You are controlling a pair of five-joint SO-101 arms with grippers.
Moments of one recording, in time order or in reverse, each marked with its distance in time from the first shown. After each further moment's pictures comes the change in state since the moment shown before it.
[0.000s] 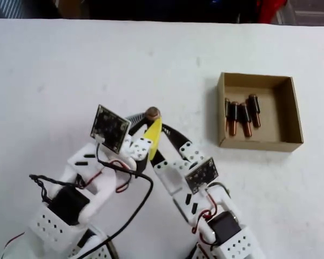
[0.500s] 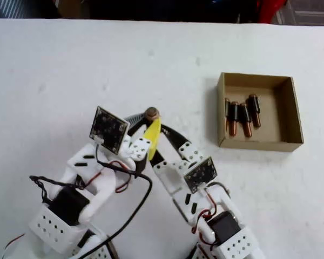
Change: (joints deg) left arm -1.1 -0.5 1.2 -0.9 0.0; right arm -0.1 0.0 0.0 0.0 0.0
